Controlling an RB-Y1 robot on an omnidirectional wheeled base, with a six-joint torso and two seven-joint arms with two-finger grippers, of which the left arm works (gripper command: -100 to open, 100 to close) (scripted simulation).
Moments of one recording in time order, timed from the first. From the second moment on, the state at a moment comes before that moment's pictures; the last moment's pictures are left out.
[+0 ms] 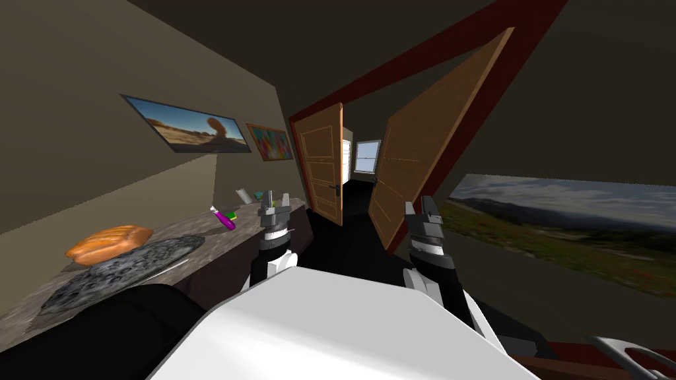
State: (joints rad) arm 0.53 -0.01 0.00 -2.37 0.12 -0.64 -0.07
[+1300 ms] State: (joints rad) arm 0.34 0.07 -0.06 -2.04 0.18 -0.60 -0.05
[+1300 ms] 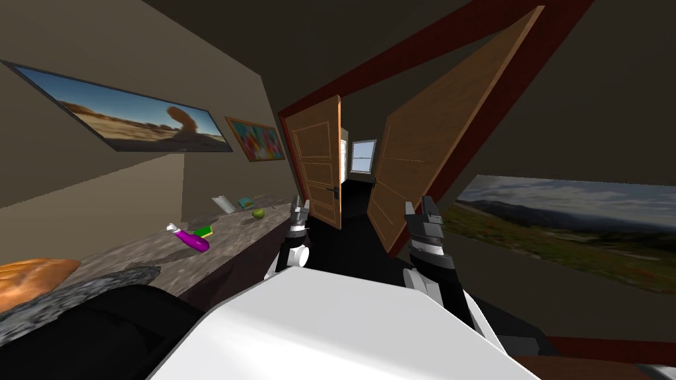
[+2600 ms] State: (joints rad) arm 0.13 0.14 -0.13 -1.70 0.24 -0.55 -0.02
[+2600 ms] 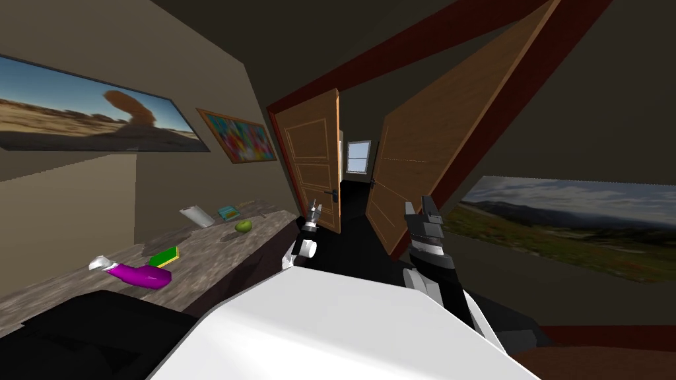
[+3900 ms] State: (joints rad) arm -0.07 0.21 -0.20 -1.34 0.31 -0.49 0.00
